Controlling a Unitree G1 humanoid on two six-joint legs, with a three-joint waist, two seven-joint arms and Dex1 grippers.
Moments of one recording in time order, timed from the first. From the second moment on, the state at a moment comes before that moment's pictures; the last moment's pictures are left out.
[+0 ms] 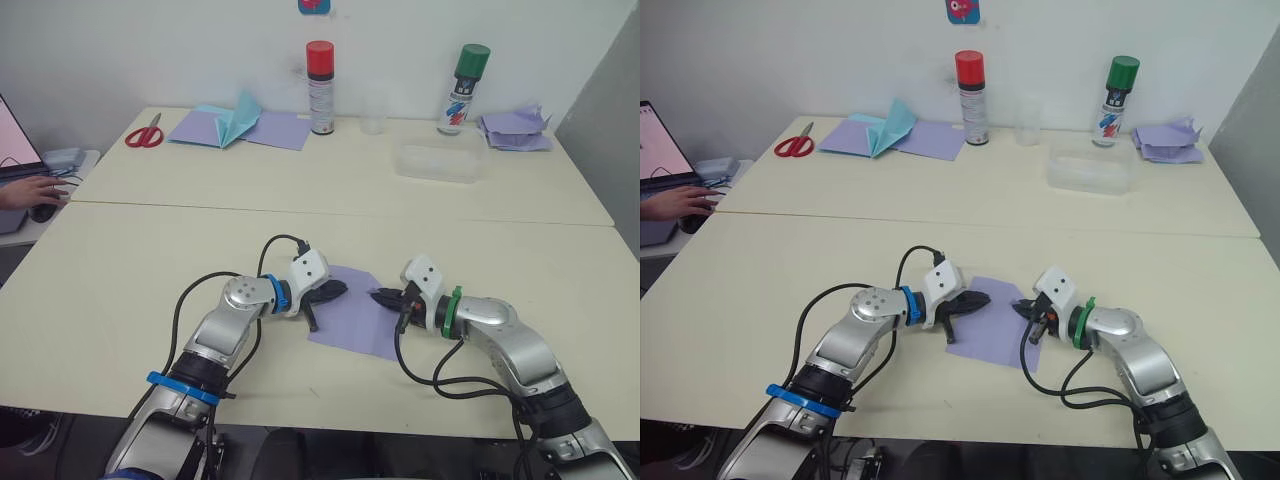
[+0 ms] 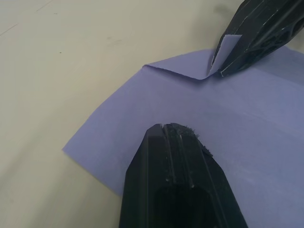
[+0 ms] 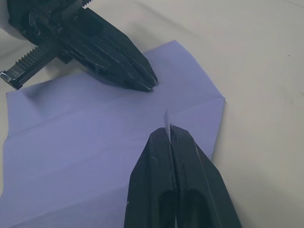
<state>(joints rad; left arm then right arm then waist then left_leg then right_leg) -0.47 0.41 -0.29 0.20 -0.07 0.21 -0.90 -0.29 -0.45 0.24 -0.15 0.20 0.51 0.74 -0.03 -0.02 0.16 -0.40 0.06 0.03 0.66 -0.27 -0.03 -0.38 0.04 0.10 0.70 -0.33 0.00</state>
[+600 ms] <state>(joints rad) -0.47 0.41 -0.29 0.20 -0.06 0.21 -0.90 -0.32 -0.45 0.26 -0.08 0.14 0.43 0.80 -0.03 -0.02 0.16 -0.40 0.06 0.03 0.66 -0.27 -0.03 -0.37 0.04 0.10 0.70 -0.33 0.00</state>
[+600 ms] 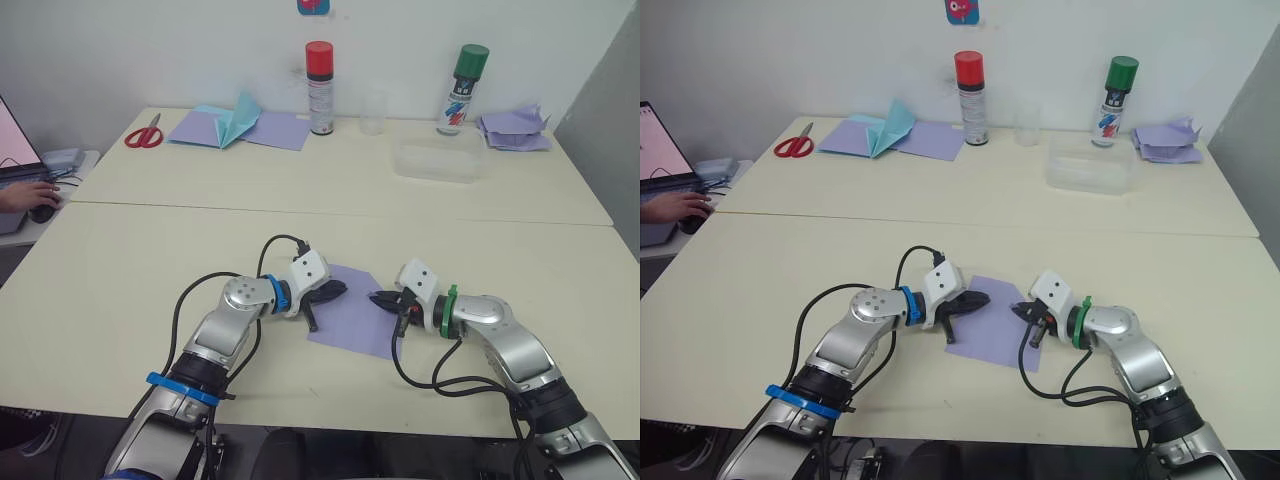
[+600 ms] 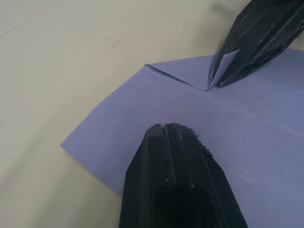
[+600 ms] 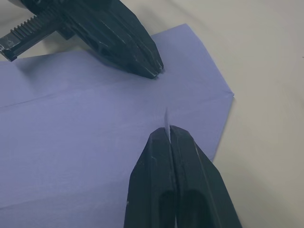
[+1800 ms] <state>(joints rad) -0.43 0.46 -0.28 0.15 -0.06 0.20 -0.91 -0.41 -0.37 0.10 0.00 0.23 0.68 0.62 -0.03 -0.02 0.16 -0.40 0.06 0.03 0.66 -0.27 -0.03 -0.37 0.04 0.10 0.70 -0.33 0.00</state>
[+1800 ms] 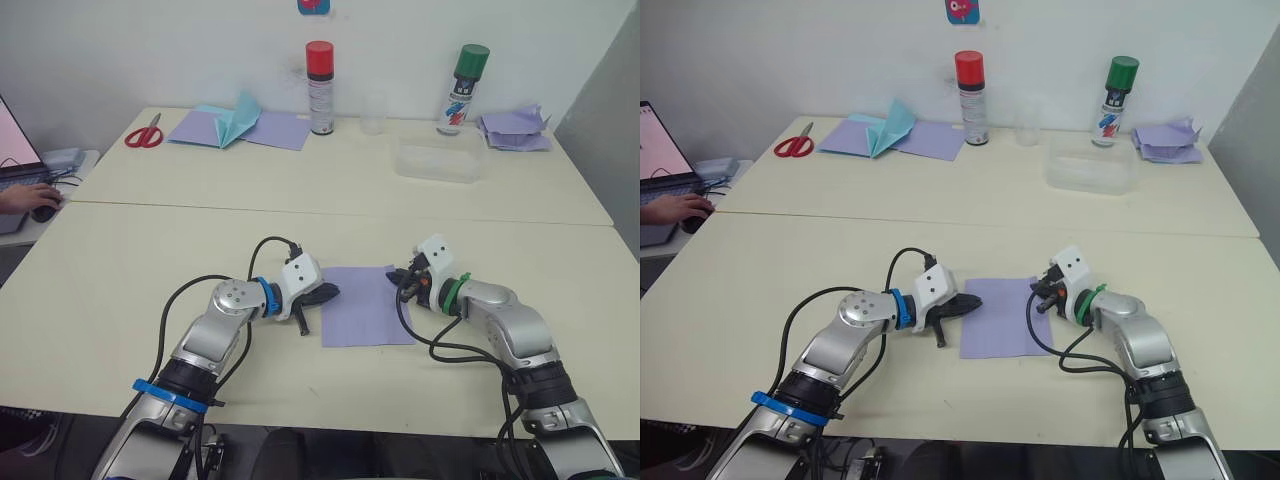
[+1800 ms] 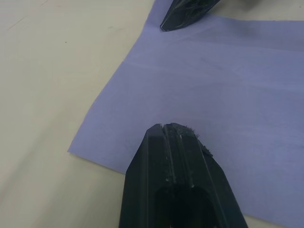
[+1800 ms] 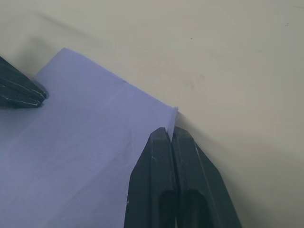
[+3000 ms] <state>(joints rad) -0.47 0.42 -0.31 0.24 0.01 0.08 -0.90 -0.49 -0.30 -0.12 -0.11 0.52 1.21 0.49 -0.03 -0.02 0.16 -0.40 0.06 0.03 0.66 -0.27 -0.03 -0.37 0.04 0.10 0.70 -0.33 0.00</state>
